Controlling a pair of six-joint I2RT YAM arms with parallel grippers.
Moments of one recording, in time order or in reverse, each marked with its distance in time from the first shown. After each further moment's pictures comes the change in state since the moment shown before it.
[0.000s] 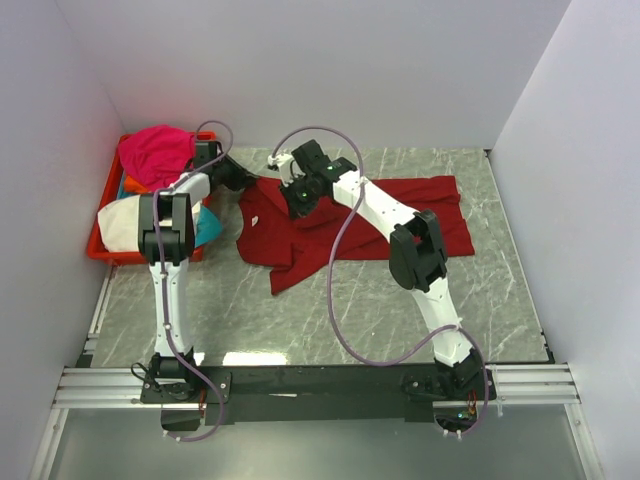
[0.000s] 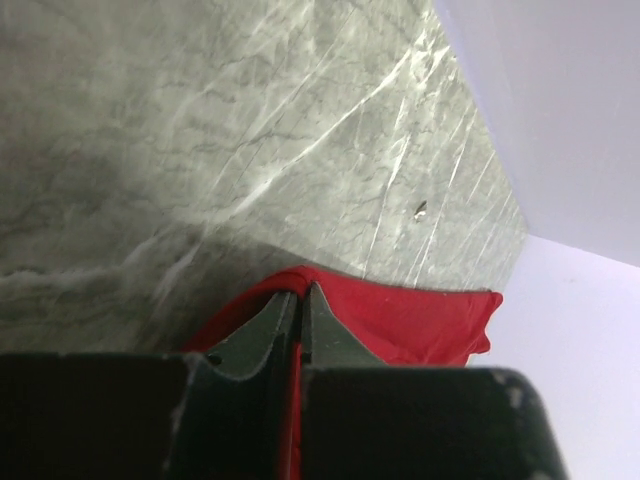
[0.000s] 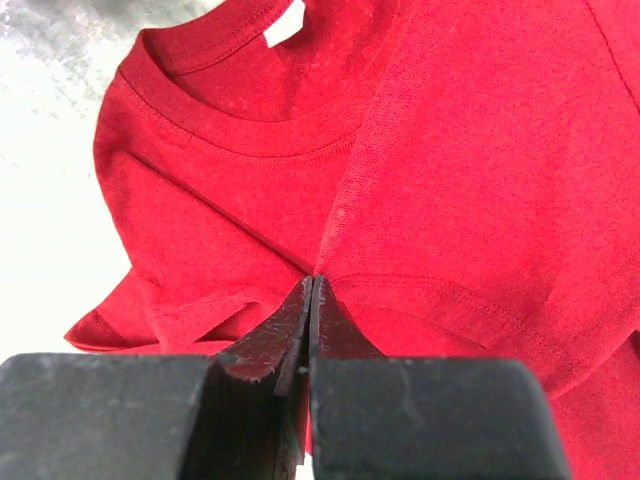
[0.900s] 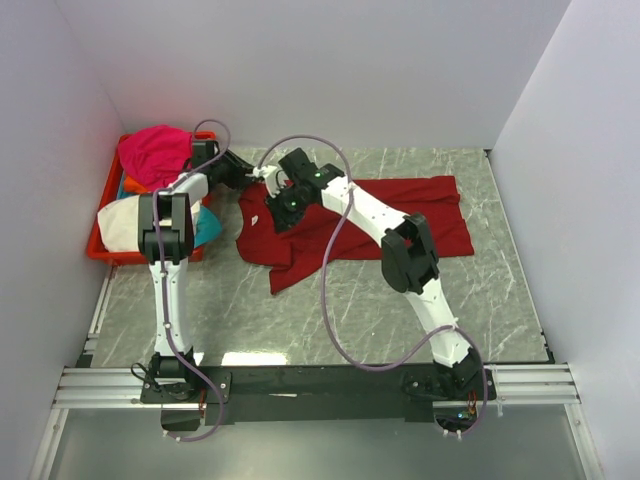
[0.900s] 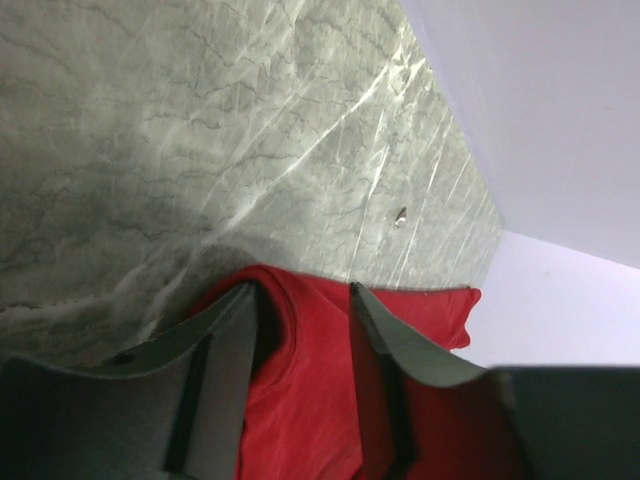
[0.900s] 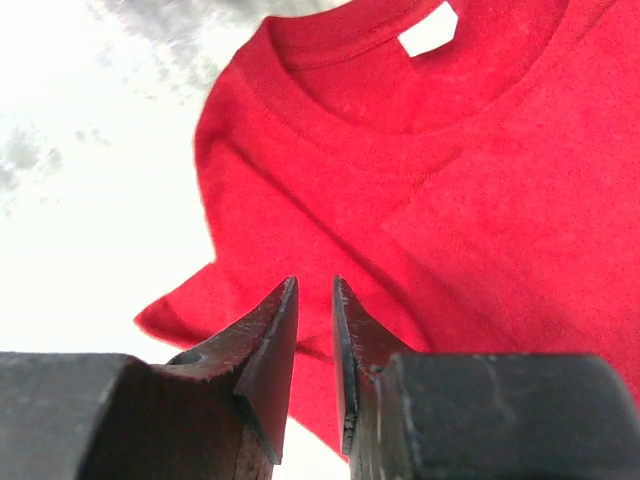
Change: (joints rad) left arm 0.017 0.029 0.032 0.040 0.041 -0.030; right arm 0.054 0.048 0.044 -0.028 -0.096 -0.007
